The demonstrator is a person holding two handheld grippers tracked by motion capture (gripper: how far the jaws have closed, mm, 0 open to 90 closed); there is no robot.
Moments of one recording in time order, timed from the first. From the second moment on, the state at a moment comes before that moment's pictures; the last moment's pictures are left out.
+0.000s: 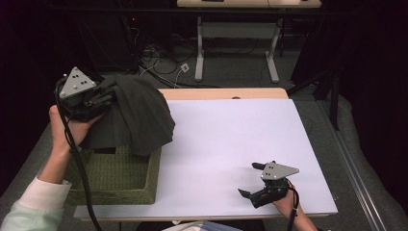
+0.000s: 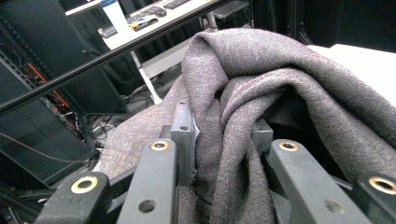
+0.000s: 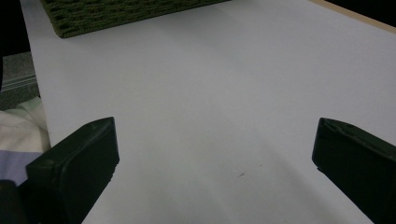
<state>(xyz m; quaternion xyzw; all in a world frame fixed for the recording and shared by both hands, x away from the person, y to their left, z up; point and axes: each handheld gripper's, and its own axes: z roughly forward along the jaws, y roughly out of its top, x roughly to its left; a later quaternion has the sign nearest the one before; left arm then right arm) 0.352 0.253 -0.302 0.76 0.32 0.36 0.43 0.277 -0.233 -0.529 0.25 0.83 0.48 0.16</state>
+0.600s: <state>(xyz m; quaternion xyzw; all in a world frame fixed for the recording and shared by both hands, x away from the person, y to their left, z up) 0.360 0.229 -0.296 0.78 0.30 0.35 0.43 0.277 -0.233 -0.529 0.24 0.83 0.48 0.17</state>
